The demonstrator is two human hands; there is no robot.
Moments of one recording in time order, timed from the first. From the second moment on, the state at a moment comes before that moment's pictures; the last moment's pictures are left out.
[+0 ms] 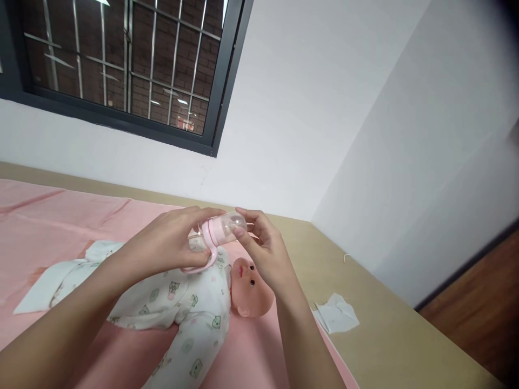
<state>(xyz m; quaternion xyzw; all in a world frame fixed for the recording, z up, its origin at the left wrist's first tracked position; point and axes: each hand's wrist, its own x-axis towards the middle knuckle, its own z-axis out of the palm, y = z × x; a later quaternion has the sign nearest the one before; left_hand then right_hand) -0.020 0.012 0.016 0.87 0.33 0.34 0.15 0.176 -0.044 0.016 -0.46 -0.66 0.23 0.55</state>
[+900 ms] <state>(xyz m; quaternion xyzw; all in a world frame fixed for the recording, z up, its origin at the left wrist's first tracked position) -0.024 0.011 0.023 0.87 0.36 0.30 0.17 0.174 -0.038 0.015 -0.44 -0.66 0.29 0.53</state>
